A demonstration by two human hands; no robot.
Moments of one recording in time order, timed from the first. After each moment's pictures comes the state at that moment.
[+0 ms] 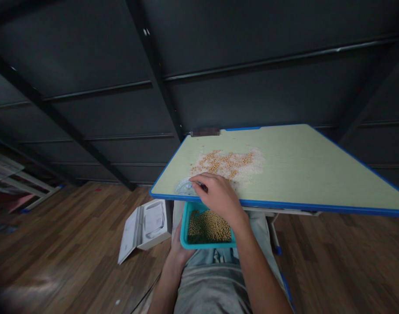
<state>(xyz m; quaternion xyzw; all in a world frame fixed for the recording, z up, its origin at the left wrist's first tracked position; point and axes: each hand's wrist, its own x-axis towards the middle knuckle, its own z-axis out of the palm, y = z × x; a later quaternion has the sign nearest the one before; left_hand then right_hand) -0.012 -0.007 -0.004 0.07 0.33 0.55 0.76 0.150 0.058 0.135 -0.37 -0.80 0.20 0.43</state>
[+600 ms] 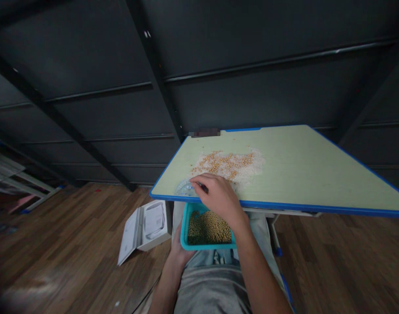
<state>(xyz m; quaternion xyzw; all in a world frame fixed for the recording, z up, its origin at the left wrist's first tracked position) -0.014 -0.008 -0.004 0.07 0.33 0.55 0.77 0.149 0.057 0.135 -0.36 -0.80 0.20 0.44</state>
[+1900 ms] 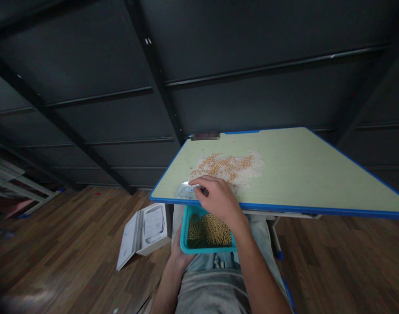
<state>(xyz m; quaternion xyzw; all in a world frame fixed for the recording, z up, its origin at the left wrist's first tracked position) -0.012 -0.009 0.000 0.09 0.34 0.54 0.76 0.149 0.055 0.137 -0.36 -0.79 0.22 0.45</state>
